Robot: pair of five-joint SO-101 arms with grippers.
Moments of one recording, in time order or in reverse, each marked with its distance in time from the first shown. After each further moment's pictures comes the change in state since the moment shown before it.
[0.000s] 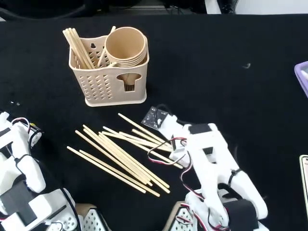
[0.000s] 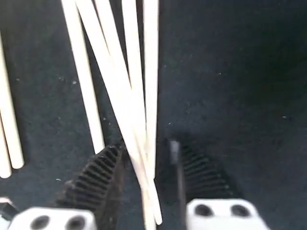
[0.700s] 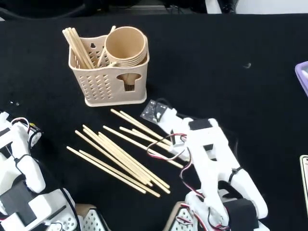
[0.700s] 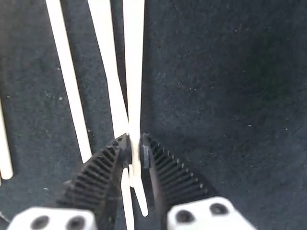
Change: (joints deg) left arm 0.0 0.0 0.0 0.0 0.0; right arm -0.3 0.1 -4.1 0.0 0.0
